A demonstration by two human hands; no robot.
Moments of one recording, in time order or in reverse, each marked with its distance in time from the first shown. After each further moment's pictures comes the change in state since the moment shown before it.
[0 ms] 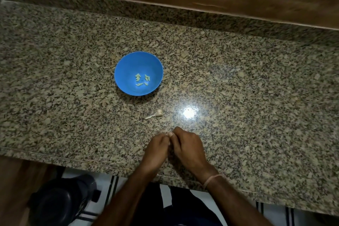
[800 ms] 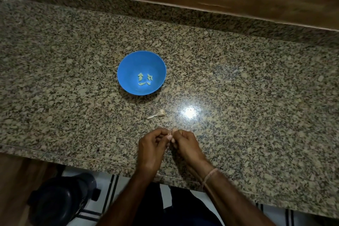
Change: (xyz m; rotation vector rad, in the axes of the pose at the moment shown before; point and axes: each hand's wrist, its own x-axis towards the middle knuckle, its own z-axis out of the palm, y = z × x) left_hand 0.000 -0.012 -0.013 0.073 0.209 0.302; right_hand 0.005 -0.017 0.004 0.828 -0.137 0.476
